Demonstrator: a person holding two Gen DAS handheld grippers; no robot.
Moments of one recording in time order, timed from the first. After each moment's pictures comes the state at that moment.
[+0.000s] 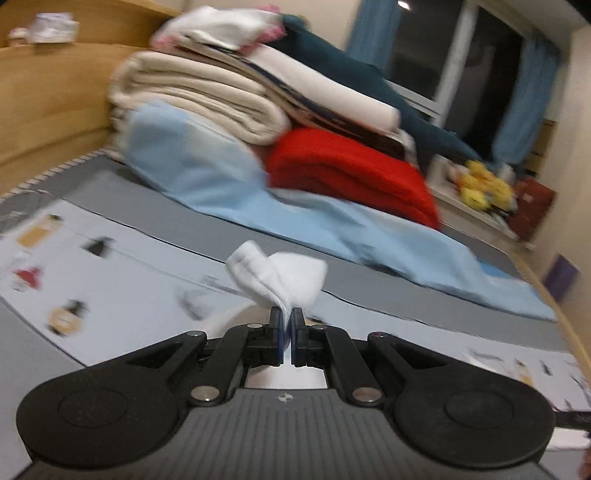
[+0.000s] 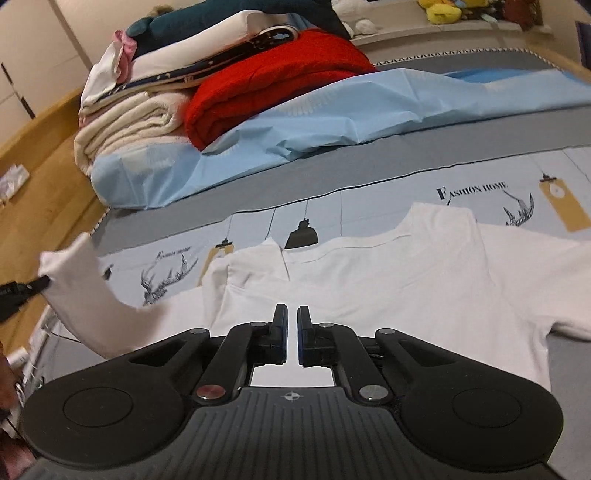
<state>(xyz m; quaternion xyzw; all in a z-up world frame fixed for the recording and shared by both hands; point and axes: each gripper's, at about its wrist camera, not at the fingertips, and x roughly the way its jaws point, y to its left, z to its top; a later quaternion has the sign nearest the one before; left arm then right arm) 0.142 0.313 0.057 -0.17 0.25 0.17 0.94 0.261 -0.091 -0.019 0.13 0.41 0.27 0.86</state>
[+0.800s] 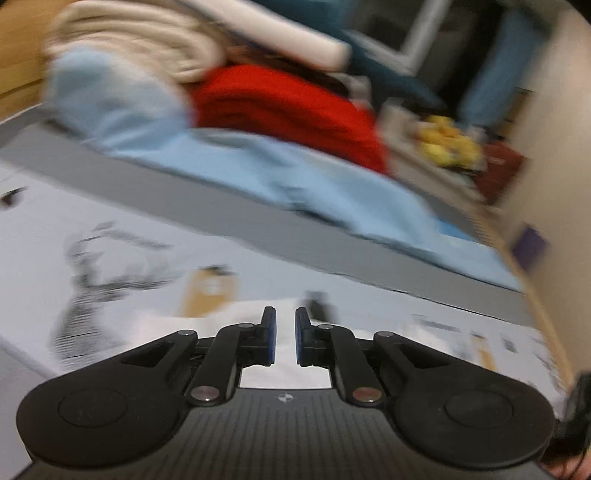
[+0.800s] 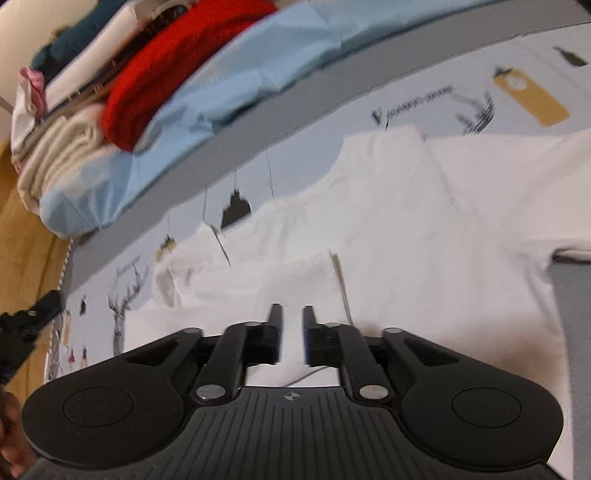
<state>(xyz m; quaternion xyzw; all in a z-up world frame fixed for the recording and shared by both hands) 0.233 0.255 0.005 -0.21 0.31 0.13 0.92 0.320 -0.113 -0.089 0.21 0.51 0.19 0.81</state>
